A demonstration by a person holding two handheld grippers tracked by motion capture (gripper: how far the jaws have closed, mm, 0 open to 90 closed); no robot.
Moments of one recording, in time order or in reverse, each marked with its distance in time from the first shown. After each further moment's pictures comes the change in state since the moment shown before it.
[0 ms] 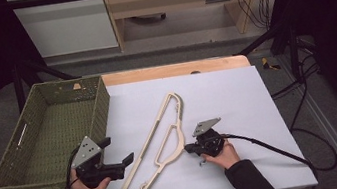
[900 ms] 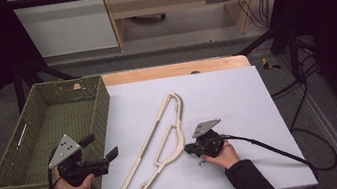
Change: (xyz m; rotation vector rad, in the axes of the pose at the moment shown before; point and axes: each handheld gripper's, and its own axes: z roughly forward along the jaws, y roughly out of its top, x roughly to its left) left arm 0.025 0.004 -0.025 -0.076 0.051 -0.051; right arm 0.002 -0.002 0.002 -0.006 -0.012 -0.005
